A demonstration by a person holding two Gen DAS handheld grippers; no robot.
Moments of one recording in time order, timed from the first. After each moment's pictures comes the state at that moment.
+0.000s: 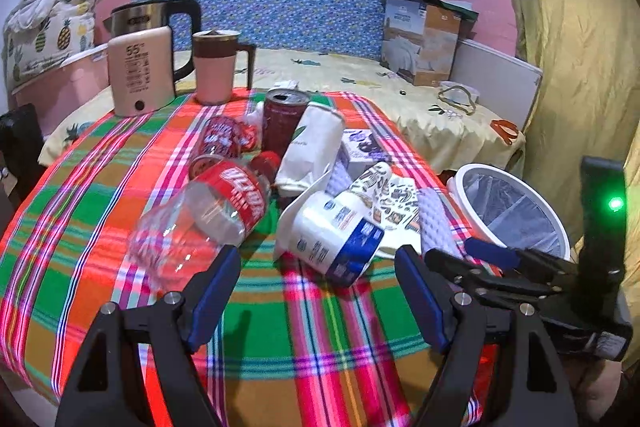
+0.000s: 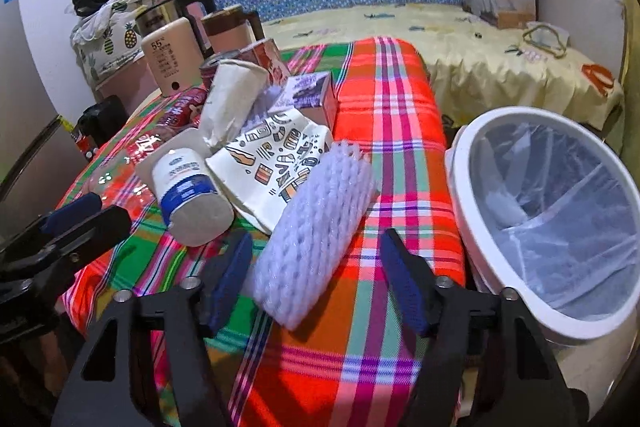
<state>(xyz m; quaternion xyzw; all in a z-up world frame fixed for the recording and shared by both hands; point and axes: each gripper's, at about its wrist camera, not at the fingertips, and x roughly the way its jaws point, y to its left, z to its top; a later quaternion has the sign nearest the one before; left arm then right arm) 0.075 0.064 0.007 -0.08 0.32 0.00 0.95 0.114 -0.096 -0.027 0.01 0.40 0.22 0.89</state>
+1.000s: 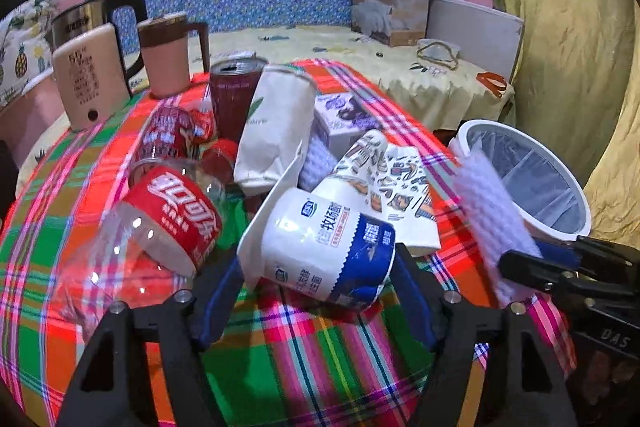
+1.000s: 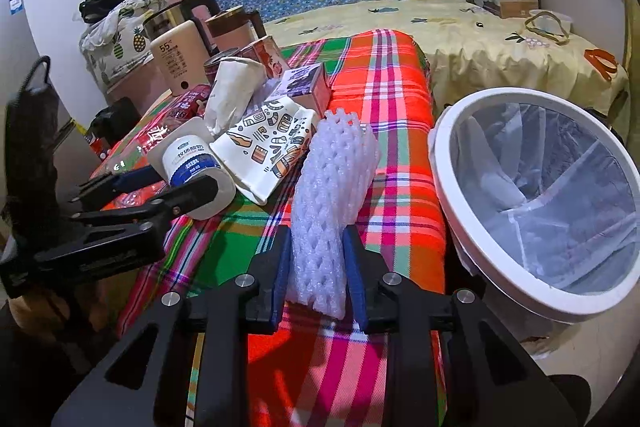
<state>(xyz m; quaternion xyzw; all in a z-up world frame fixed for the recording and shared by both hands) 0.119 0.054 -0.018 -0.02 0.37 -0.04 0.93 0.105 -0.119 -0.017 0.02 0.40 0.23 0.89</state>
